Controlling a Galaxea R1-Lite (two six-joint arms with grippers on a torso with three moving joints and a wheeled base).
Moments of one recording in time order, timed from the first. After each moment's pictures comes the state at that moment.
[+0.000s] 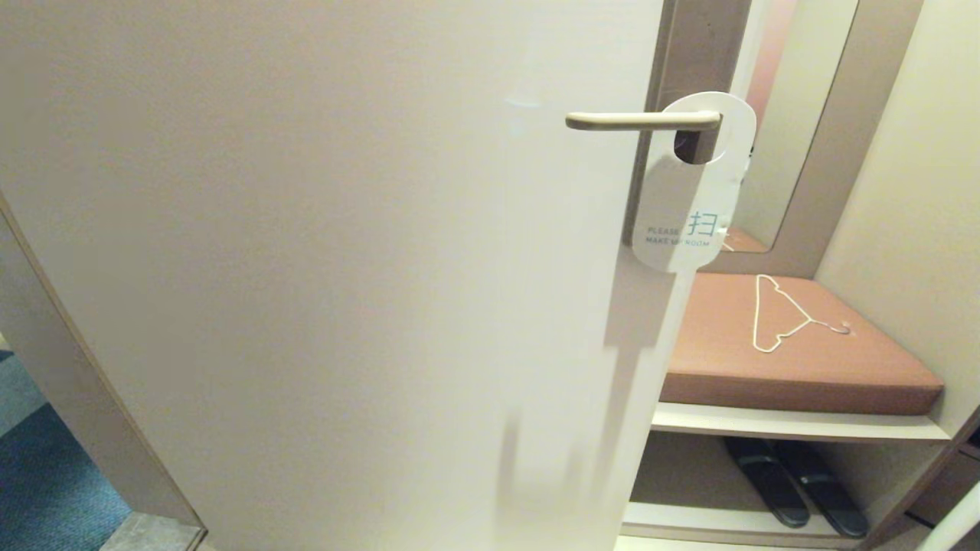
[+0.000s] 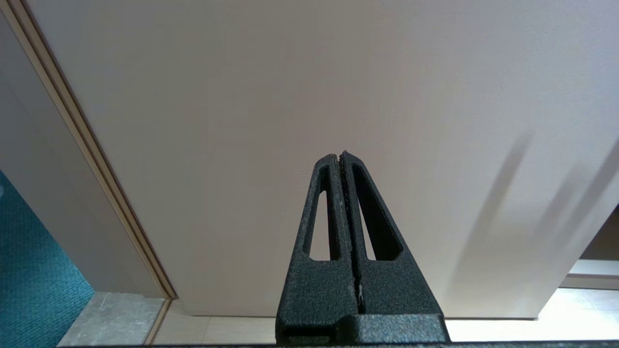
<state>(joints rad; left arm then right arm) 0.00 0.00 0.00 -0.01 0.00 0.02 0.00 0.10 -0.35 0.29 0.08 0.02</state>
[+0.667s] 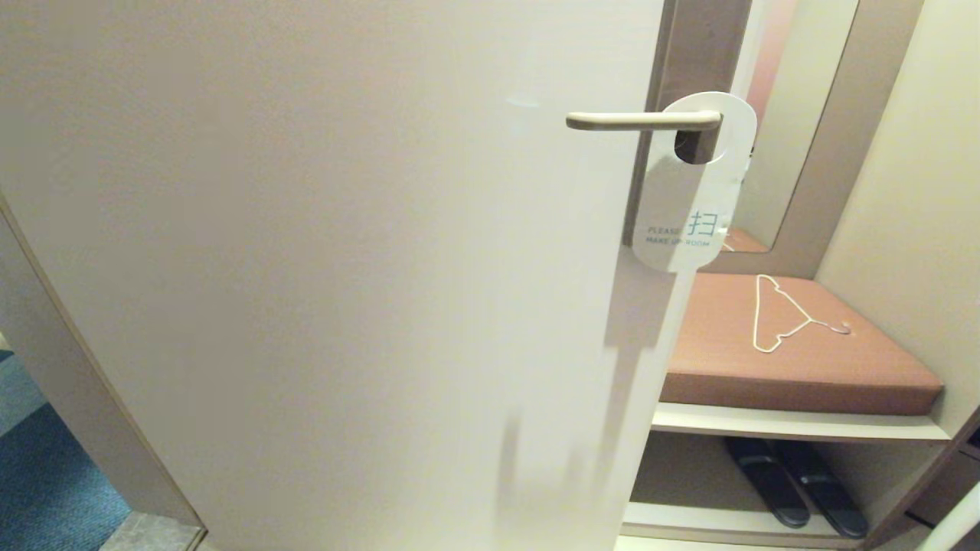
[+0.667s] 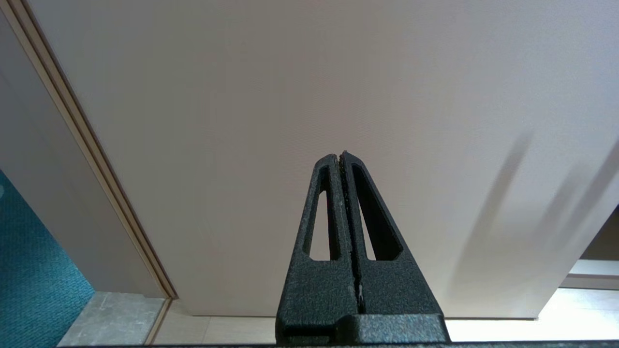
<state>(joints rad) 0.00 0.00 0.00 -0.01 0.00 0.02 0.00 0.66 -0.59 0.11 -0.03 0.05</state>
